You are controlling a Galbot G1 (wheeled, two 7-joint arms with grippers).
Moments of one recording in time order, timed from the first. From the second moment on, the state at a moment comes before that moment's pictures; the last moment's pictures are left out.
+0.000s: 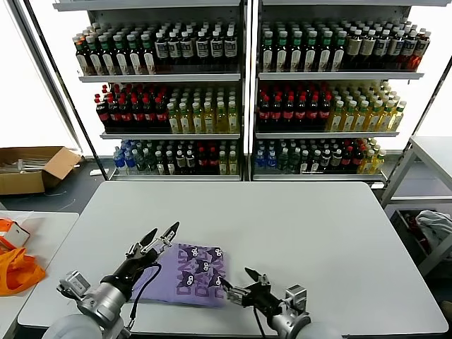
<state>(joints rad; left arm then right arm) 1.49 -0.99 -0.52 -2.25 -1.18 0.24 -0.14 -1.28 1.10 0.03 2.05 0.69 -0.46 0.10</state>
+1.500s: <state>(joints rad) 1.54 -1.05 -0.55 -2.28 -1.08 0.24 -0.05 -1.39 1.02 0.30 2.08 0.41 -0.57 -0.02</state>
